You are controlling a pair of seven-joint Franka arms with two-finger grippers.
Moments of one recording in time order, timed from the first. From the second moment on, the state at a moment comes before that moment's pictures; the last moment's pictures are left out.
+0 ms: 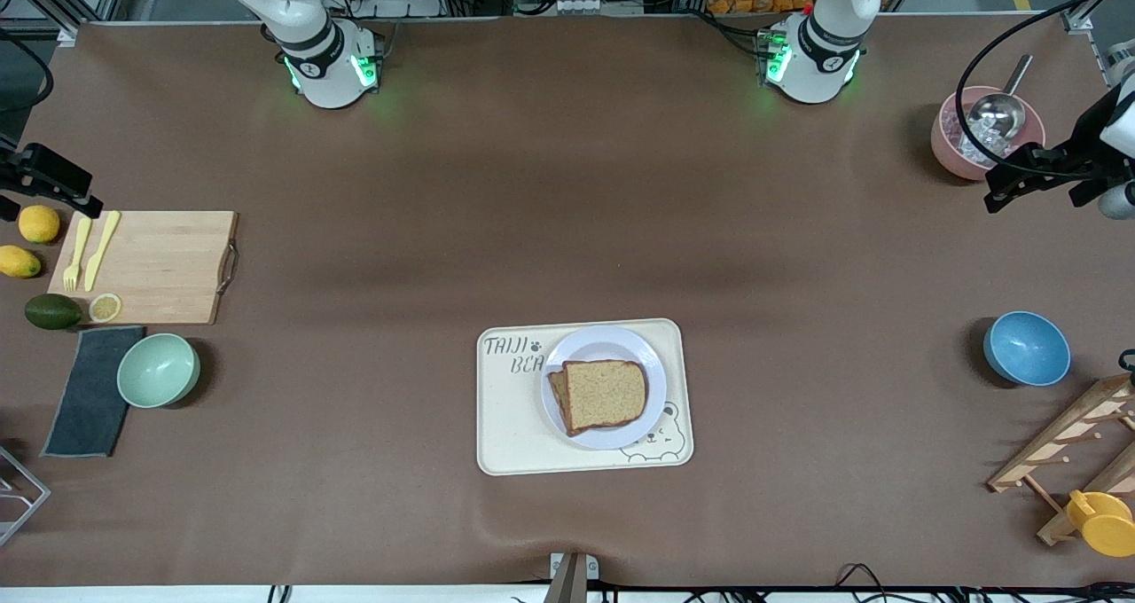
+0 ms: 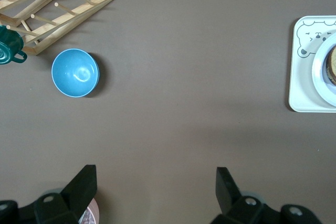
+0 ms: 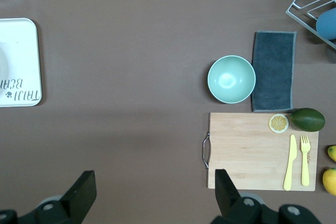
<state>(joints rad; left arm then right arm) 0.02 -0.03 -0.07 -1.59 0.05 1.61 -0.10 0.02 0.01 -0.10 -1.51 0.02 1.58 -0.10</state>
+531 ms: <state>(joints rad) 0.02 -0.02 -0.07 -1.59 0.02 1.61 -0.10 0.02 0.01 -0.10 -1.51 0.02 1.58 -0.10</state>
